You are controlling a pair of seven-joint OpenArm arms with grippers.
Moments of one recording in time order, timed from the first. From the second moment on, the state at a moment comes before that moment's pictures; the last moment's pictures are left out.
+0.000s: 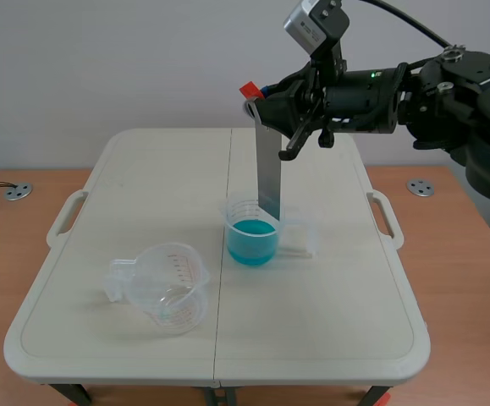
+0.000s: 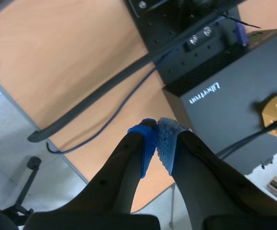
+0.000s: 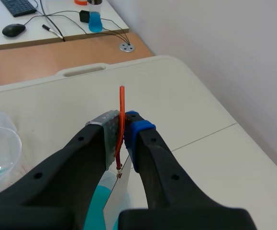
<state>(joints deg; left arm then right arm) 70.2 -45.2 16.0 94.2 -21.6 -9.7 -2.0 31.9 22.8 -32.7 64.4 15.7 45.3 7.1</state>
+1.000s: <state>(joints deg) 70.1 -45.3 17.3 94.2 -21.6 -9.6 -2.0 30.5 18.3 -36.0 52.3 6.0 45.3 16.8</state>
